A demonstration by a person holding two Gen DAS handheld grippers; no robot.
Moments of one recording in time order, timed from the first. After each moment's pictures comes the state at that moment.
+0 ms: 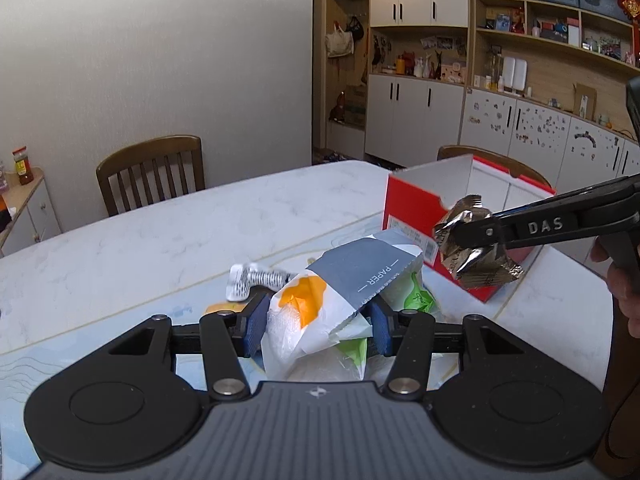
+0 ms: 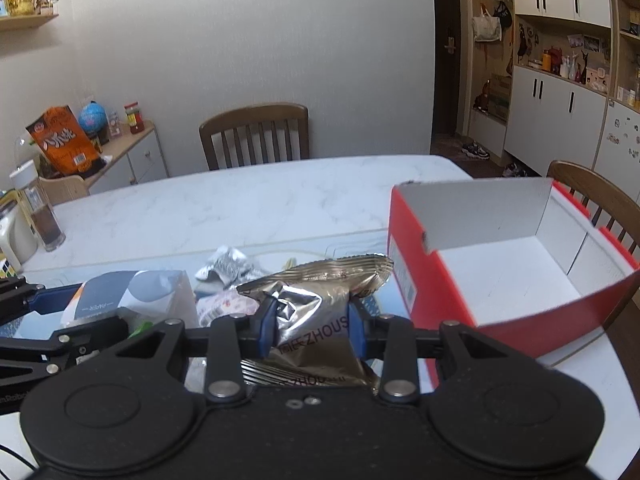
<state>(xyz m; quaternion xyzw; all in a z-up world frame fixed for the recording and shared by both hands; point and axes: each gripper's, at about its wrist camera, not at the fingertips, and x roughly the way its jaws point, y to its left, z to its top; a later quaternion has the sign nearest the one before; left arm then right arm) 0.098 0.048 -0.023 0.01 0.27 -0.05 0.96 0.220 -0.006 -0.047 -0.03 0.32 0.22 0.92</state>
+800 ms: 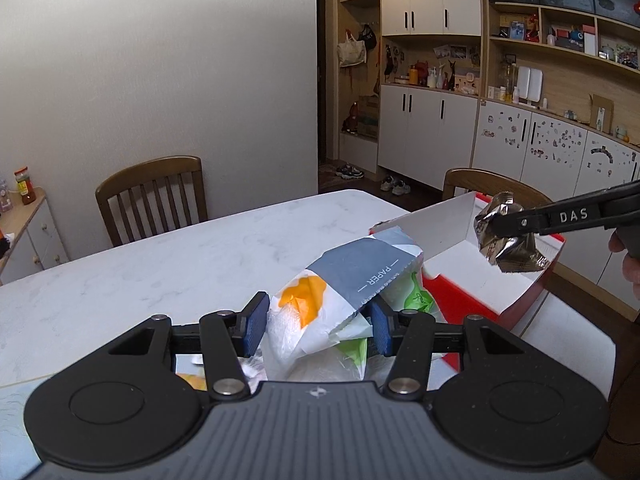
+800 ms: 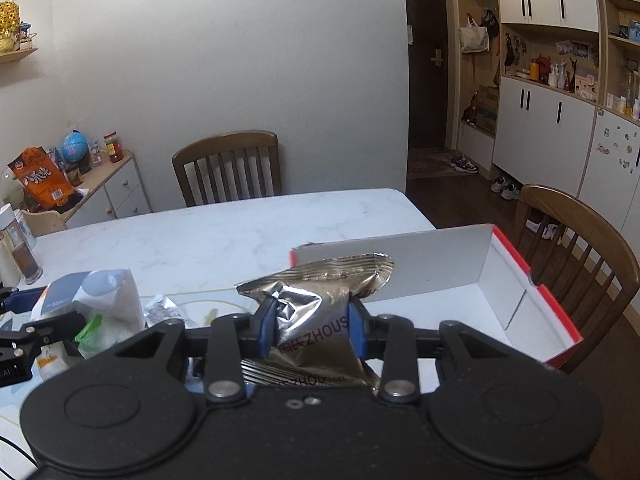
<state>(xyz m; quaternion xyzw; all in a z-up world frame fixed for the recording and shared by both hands) 0.164 -0.019 0.022 0.01 0.26 -0.02 0.96 0.295 -0.105 -0.007 -0.02 0.31 0.22 0.92</state>
